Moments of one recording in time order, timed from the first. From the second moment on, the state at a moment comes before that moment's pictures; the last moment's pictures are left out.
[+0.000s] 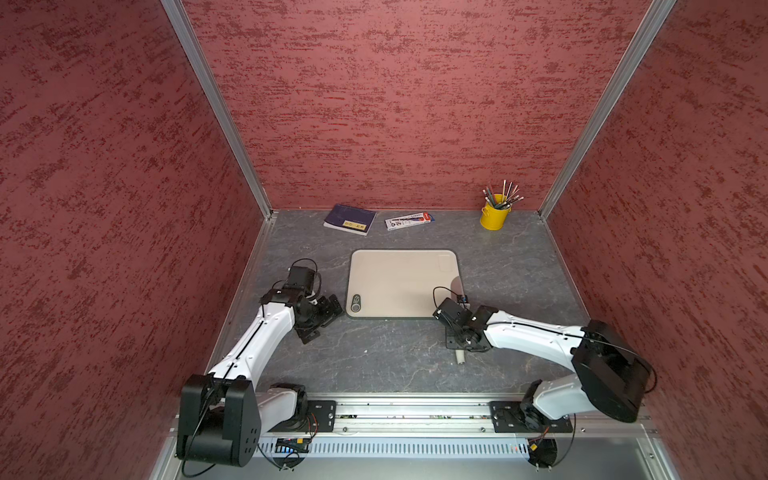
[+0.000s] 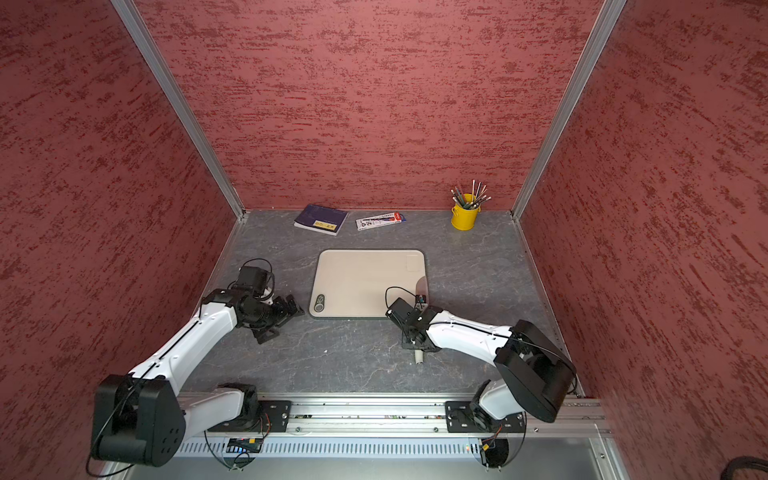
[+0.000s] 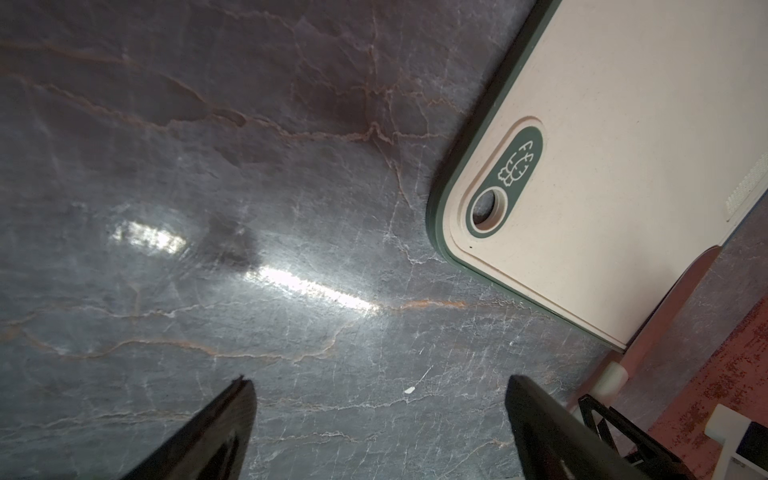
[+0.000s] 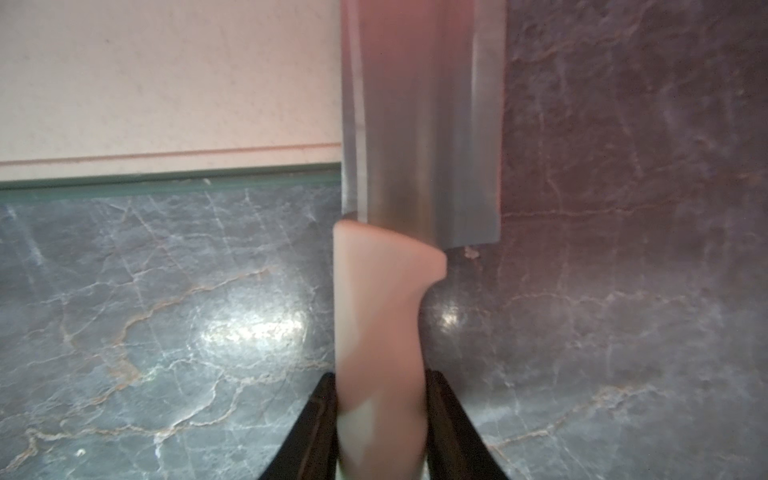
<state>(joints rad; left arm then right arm) -0.09 1.18 0.75 -0.86 0.29 -0.71 0.84 1.46 0.75 -0.68 0.22 0.88</state>
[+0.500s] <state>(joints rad) -0.09 1.19 0.75 -0.86 0.29 -0.71 0.84 1.45 0.75 -0.68 0.22 0.88</state>
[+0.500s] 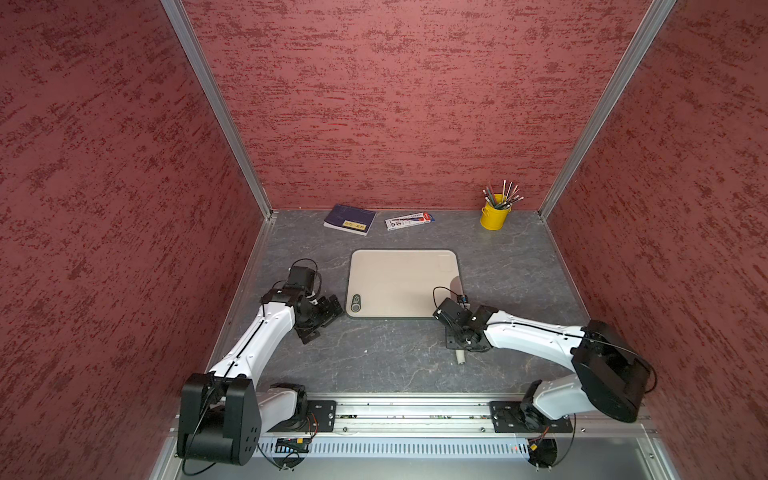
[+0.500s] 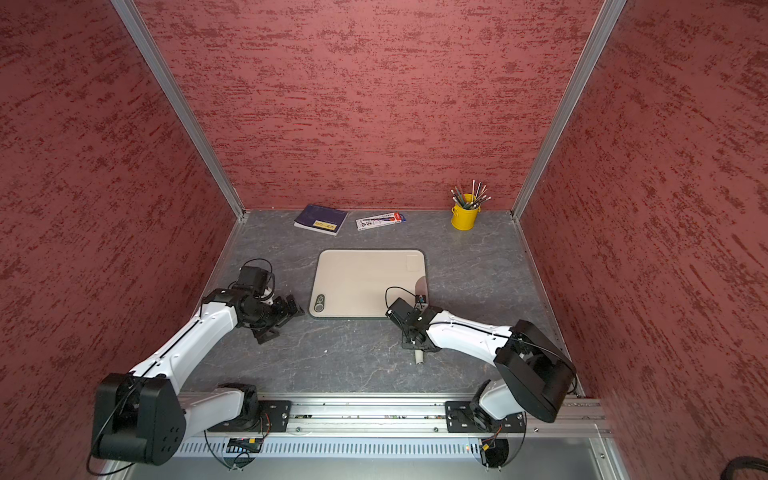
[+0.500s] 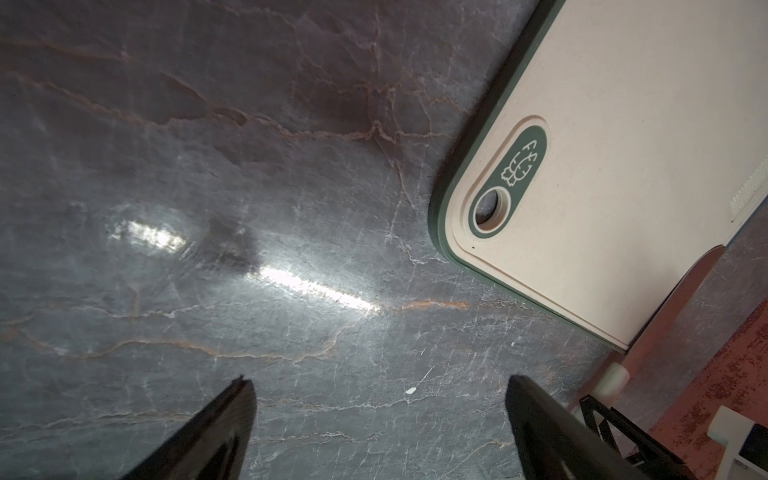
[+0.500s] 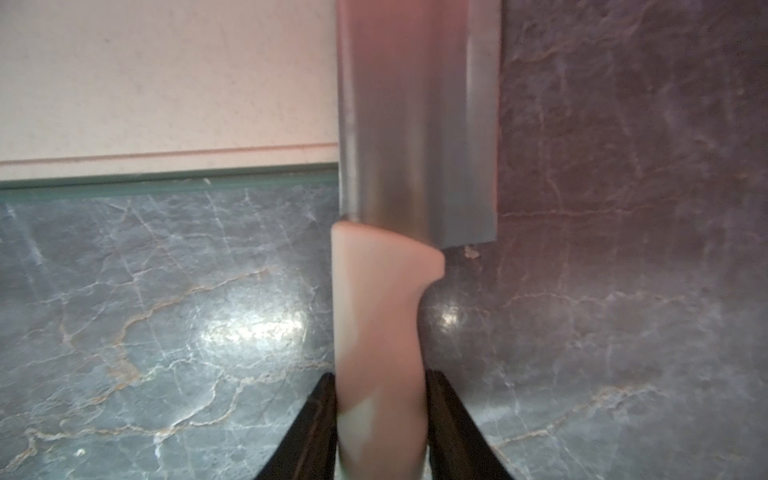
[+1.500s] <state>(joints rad) -0.09 1.19 0.75 -0.86 0.28 -0.71 0.84 1.48 0.77 -0.68 0.22 0.86</state>
